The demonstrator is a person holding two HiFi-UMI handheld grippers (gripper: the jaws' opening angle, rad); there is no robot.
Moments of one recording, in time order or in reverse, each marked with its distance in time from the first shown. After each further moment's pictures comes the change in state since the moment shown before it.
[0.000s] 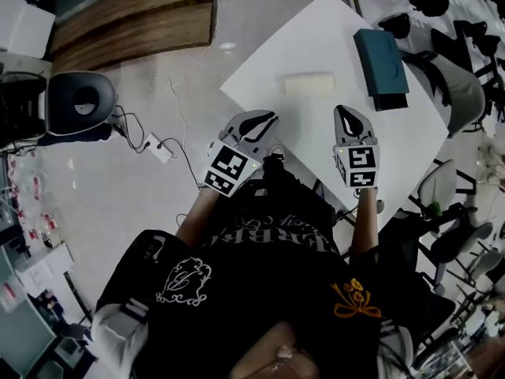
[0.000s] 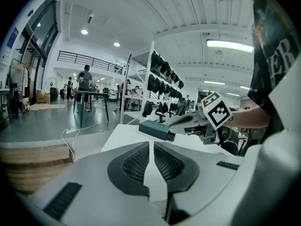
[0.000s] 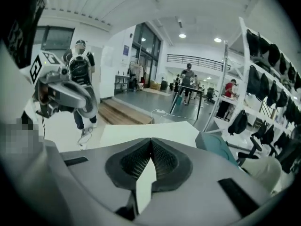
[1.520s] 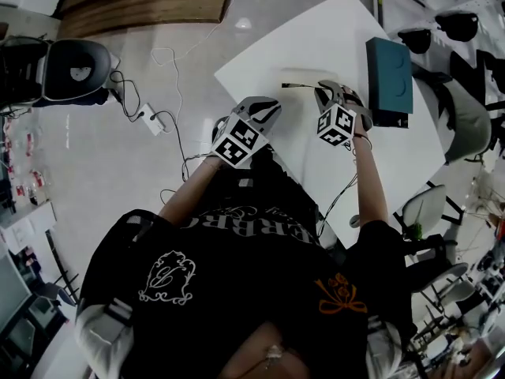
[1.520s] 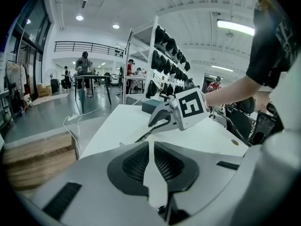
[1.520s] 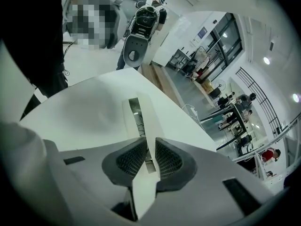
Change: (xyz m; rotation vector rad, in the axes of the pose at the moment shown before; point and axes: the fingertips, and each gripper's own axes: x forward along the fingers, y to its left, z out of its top) left arm 0.097 0.021 -0.067 -0.021 0.224 0.038; right arm 0.161 -0.010 -0.077 -0.829 0.204 0.296
